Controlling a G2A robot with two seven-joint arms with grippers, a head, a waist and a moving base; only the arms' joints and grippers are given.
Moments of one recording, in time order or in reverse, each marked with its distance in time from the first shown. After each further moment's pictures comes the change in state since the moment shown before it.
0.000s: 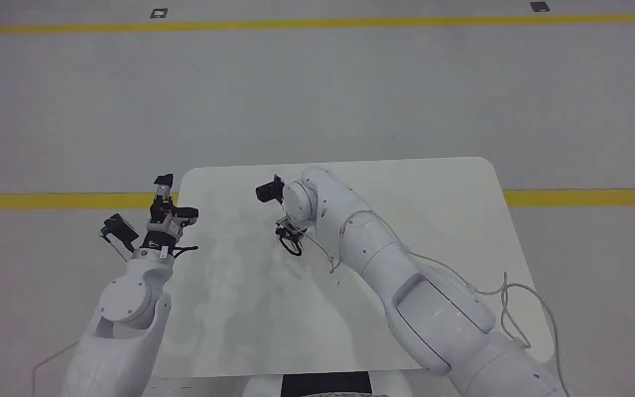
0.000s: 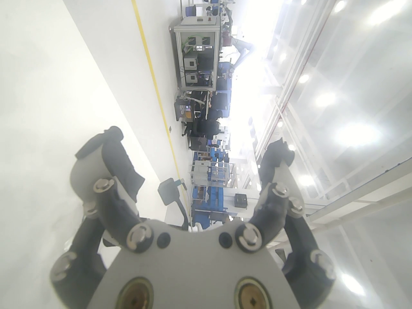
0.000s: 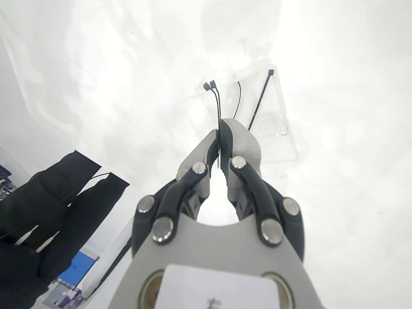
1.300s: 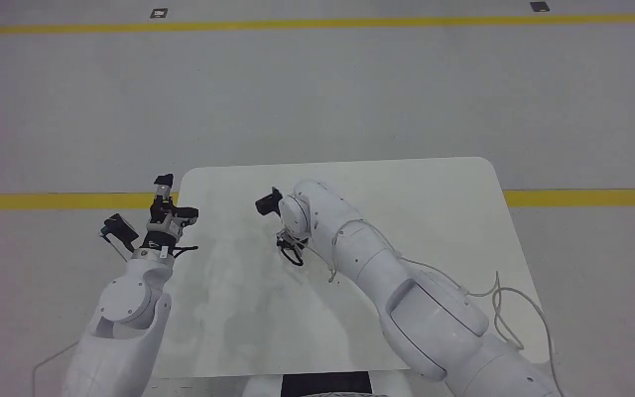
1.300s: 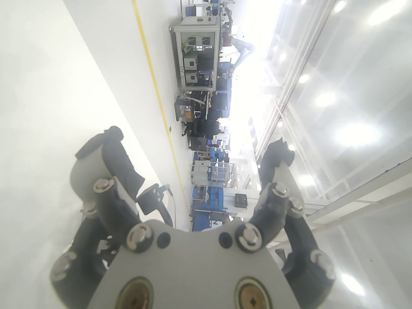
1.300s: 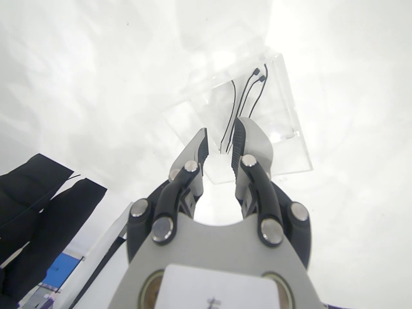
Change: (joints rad) left arm 0.000 0.000 0.000 0.000 0.000 0.000 0.000; right arm -0.008 -0.035 -0.064 0.077 -0.033 -0.022 -0.038
